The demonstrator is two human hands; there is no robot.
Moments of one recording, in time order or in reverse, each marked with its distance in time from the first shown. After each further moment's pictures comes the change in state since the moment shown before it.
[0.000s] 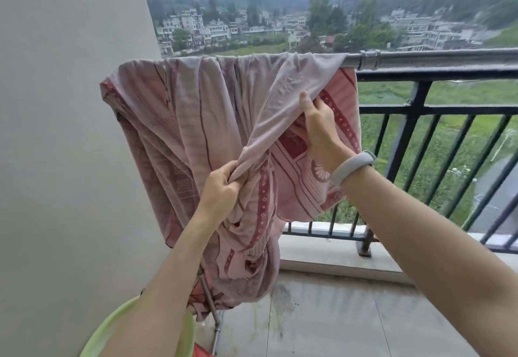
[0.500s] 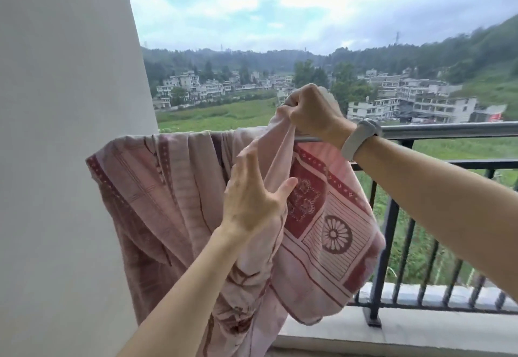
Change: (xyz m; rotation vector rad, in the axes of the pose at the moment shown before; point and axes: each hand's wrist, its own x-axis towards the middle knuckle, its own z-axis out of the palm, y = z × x) left_hand 0.099 0.067 0.052 0.514 0.201 0.397; right_hand 0.088 -0.118 -0.005 -1.016 -0.007 -0.609
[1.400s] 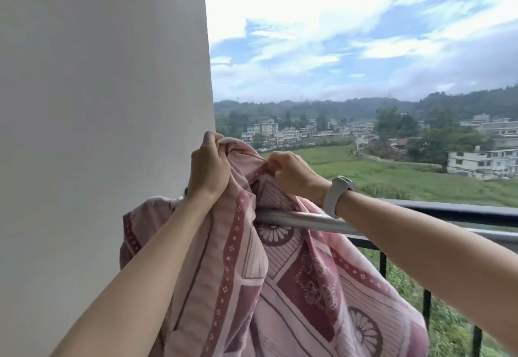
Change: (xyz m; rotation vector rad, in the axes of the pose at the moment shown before) left_hand 0.170 -0.031 -0.059 0.262 0.524 -0.078; right_hand 0.099 0.013 0.080 0.329 -0.264 -0.267
